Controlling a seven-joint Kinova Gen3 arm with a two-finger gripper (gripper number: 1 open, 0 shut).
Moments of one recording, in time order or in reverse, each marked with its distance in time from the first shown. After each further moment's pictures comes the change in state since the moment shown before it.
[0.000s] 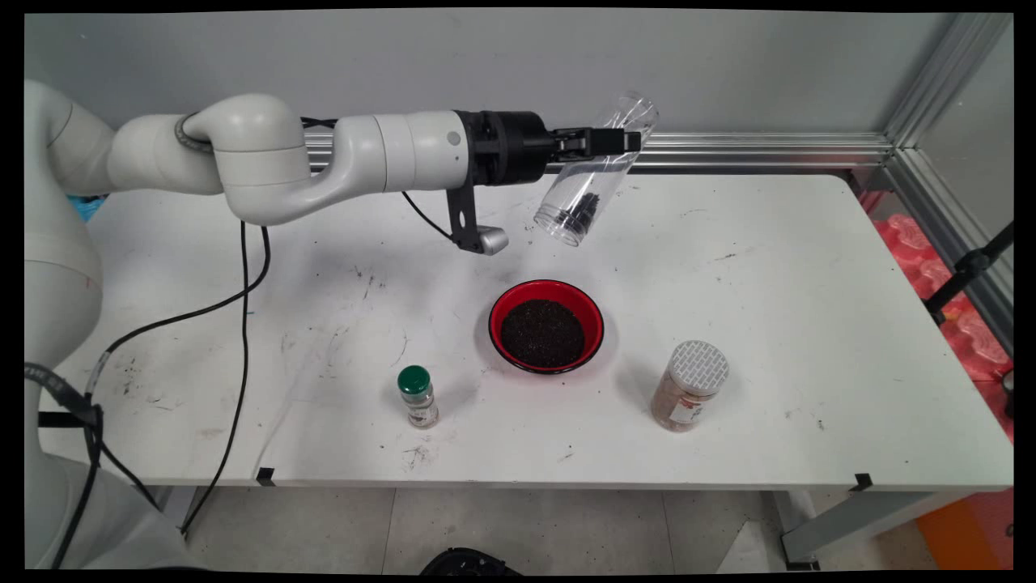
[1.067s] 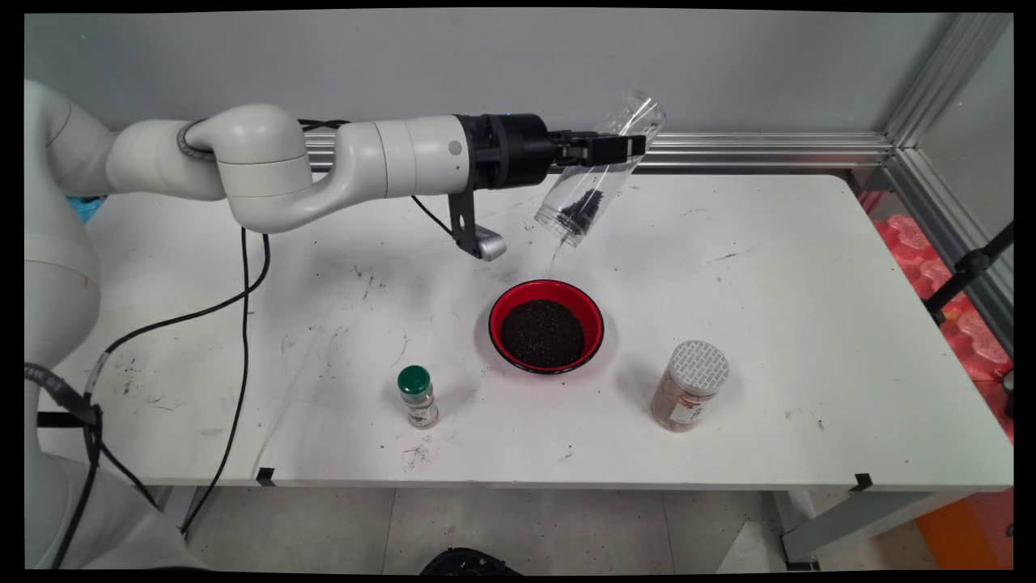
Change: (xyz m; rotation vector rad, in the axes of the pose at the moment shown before) arm 0.006 0.000 0.000 0.037 -0.022 0.123
